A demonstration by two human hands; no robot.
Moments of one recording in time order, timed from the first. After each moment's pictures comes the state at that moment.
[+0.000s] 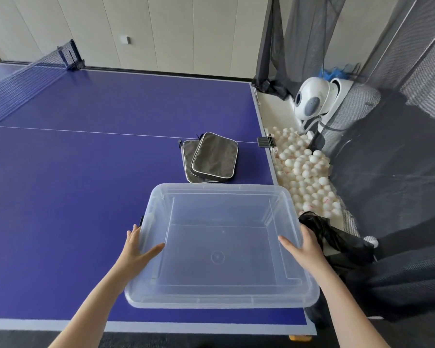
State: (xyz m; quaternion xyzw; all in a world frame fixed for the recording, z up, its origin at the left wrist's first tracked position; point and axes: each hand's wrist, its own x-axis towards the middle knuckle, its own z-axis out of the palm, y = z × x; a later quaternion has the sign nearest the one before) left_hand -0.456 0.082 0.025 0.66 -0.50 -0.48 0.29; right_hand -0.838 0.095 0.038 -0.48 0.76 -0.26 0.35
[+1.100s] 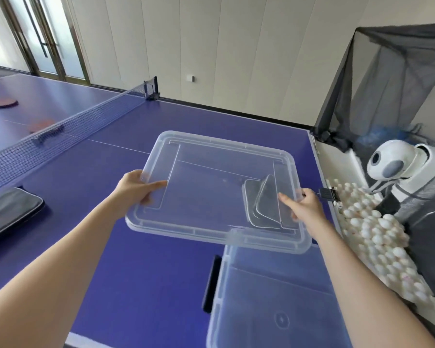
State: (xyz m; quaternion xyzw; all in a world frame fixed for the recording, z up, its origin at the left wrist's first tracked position) left_hand -0.251 -0.058 0.146 0.69 -0.41 -0.39 0.45; right_hand -0.637 -0.099 0.136 -0.49 0.70 -0.37 0.36
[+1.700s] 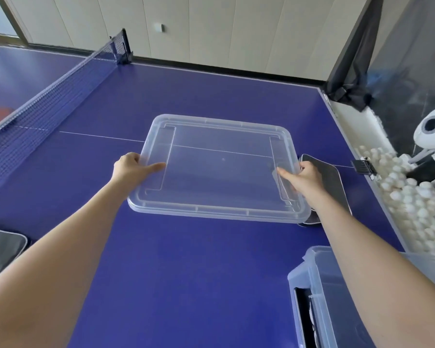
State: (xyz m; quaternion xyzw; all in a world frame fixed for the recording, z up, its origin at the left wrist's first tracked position) left_hand -0.095 -0.246 0.087 0.76 -0.49 -0.31 0.29; right_hand -0.474 -0.240 0.085 -0.46 0.76 -0.33 0.31
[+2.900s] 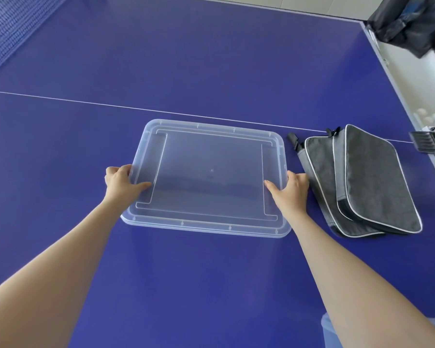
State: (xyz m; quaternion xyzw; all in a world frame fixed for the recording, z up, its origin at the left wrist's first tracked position) left_hand -0.102 -0.341 -0.117 0.79 -0.47 -0.32 0.21; right_hand -0.458 -0.332 -0.129 -0.51 0.81 -0.22 0.20
